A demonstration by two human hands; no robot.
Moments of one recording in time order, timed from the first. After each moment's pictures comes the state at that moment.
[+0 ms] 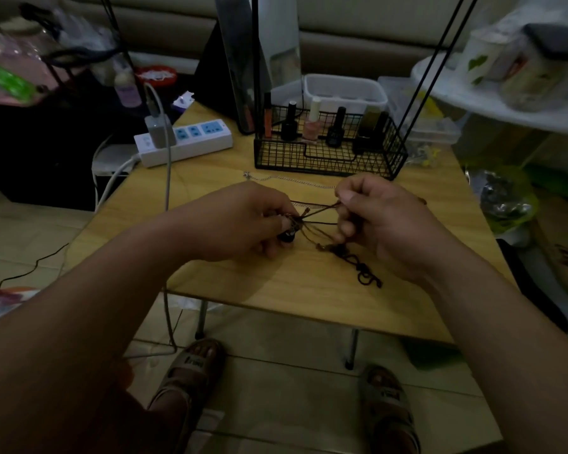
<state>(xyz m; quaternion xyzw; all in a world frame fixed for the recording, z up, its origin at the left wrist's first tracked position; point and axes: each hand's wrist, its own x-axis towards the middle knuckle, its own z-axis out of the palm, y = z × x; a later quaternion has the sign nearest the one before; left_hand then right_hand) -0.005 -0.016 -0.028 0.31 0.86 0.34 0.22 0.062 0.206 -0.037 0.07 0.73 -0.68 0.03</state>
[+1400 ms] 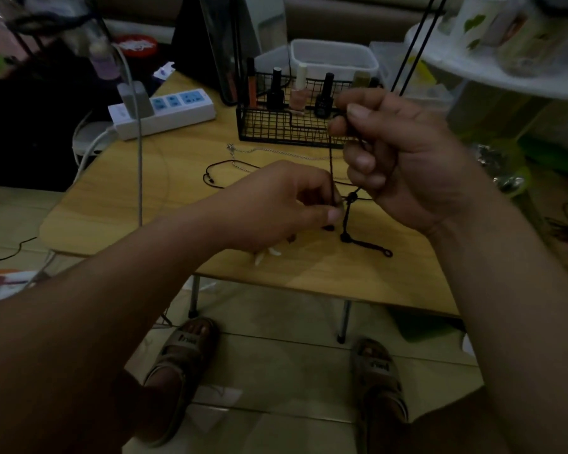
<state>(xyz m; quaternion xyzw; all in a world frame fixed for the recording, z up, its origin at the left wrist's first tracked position) 0.020 0.032 -0.041 0.37 0.81 0.41 0.19 0.067 0.219 -0.005 -0.03 0.63 -0.78 0.00</state>
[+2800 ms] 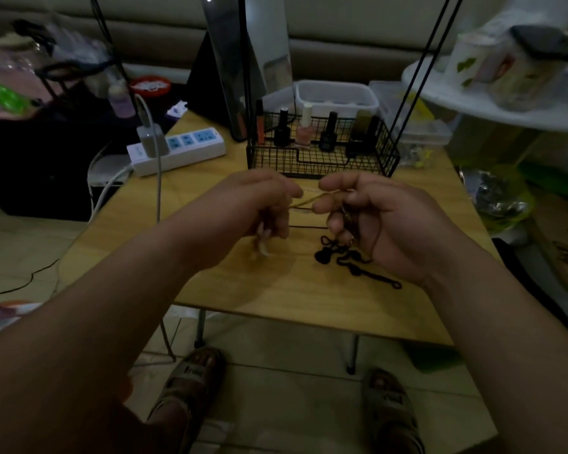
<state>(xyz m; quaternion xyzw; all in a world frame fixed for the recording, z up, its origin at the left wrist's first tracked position) 0.003 0.002 -0.023 0.17 0.75 0.60 0.24 0.067 0.206 -0.023 0.04 0.63 -0.78 0.06</state>
